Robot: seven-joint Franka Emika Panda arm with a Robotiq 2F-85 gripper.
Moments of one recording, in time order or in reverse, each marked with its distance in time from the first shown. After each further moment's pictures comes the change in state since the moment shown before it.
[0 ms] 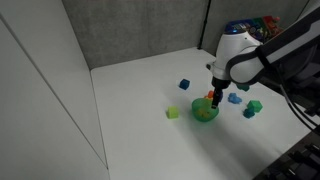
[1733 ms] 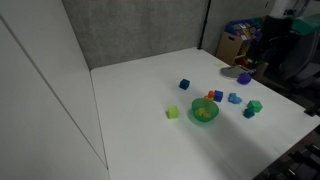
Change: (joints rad) arm 0.001 -0.607 -0.103 -0.154 0.124 -0.419 0.482
